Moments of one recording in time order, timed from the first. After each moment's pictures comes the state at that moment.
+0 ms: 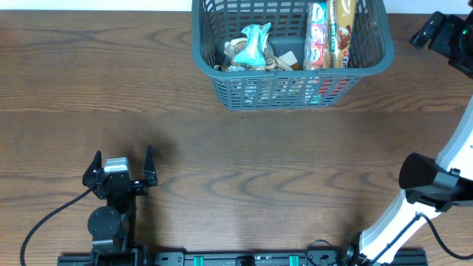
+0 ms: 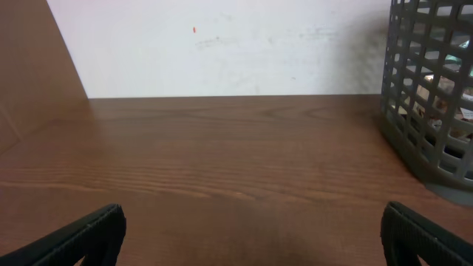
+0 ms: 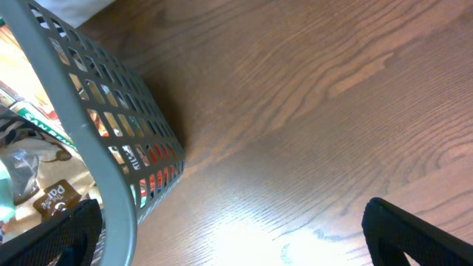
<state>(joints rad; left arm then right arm) 0.04 0.01 0.02 -0.11 -0.06 0.06 -0.32 2.06 2.65 -1.69 -0.03 0.25</state>
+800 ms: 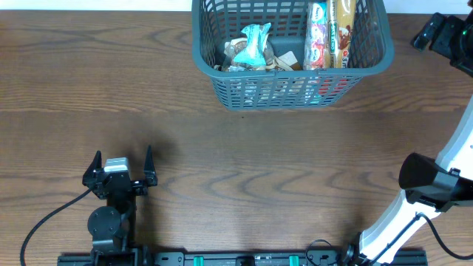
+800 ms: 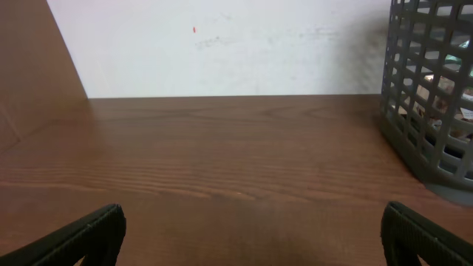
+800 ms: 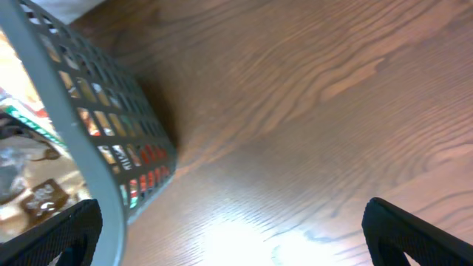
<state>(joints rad) 0.04 0.01 0.02 -0.11 -0.06 0.06 -0.32 2.06 2.65 -1.69 0.01 0.22</state>
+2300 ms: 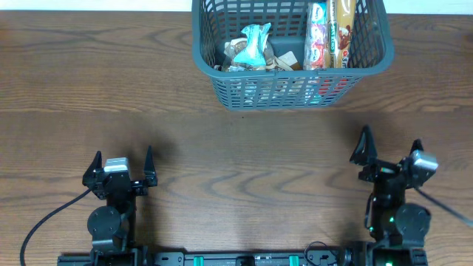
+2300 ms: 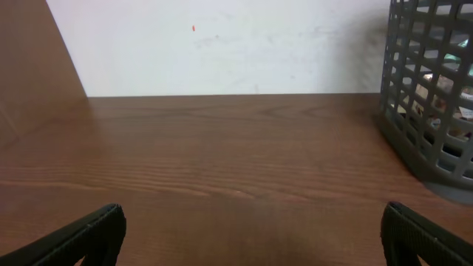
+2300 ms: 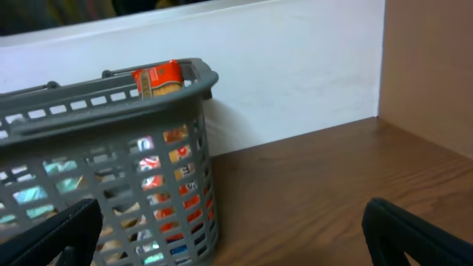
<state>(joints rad) 0.04 0.01 0.03 -0.12 -0.05 0.06 -0.07 0.18 0.19 0.03 0.13 0.19</state>
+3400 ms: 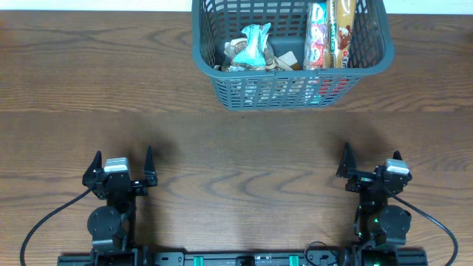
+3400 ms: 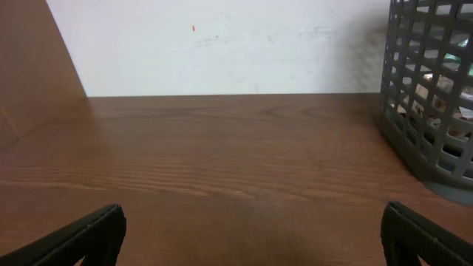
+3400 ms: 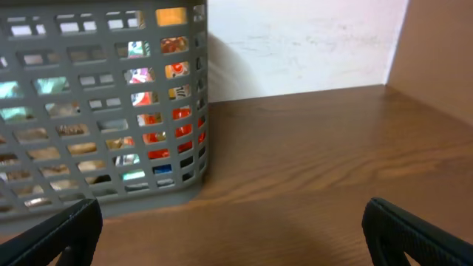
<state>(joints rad) 0.04 0.01 0.03 -0.12 -0.05 0.06 -0.07 0.01 0.01 -0.06 0.08 0.07</state>
